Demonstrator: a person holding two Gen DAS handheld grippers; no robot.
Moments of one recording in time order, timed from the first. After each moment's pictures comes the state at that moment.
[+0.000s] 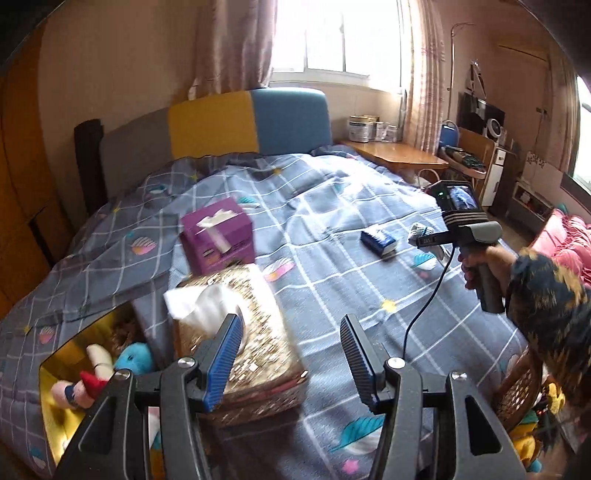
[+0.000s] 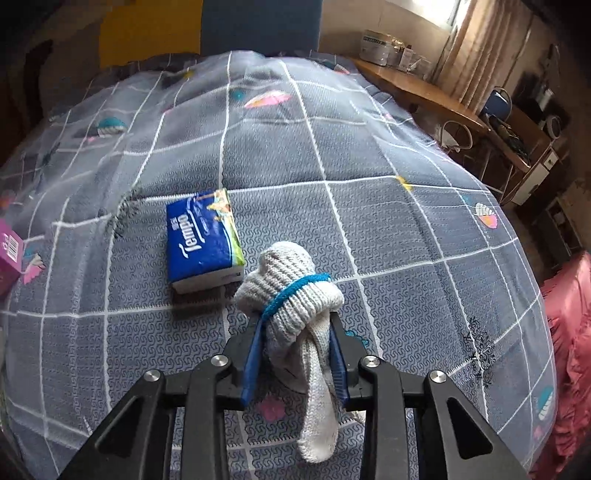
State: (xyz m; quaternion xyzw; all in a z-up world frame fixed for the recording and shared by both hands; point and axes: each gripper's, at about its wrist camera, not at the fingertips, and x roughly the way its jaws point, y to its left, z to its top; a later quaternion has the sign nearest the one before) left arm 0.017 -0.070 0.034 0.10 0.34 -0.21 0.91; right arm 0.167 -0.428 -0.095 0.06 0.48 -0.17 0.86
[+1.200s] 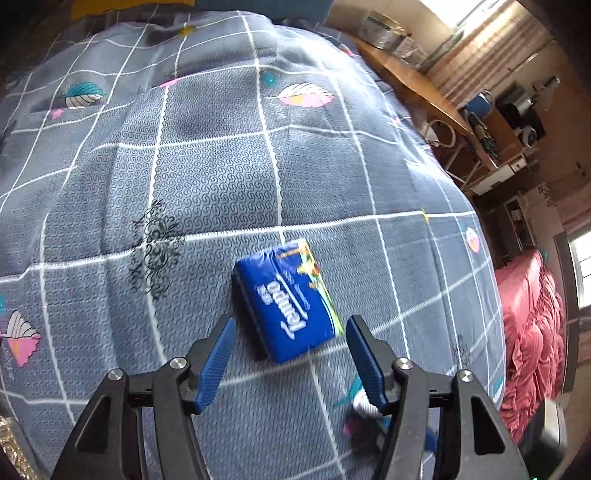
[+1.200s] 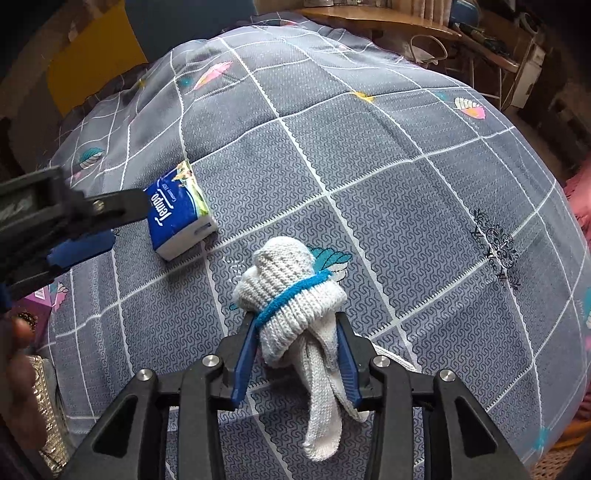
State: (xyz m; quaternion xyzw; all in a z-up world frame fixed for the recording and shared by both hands) left arm 0.289 -0.355 -0.110 -0.03 0.60 -0.23 0.77; right arm 0.145 -0.470 -0.126 0.21 0.54 -0.16 0.80
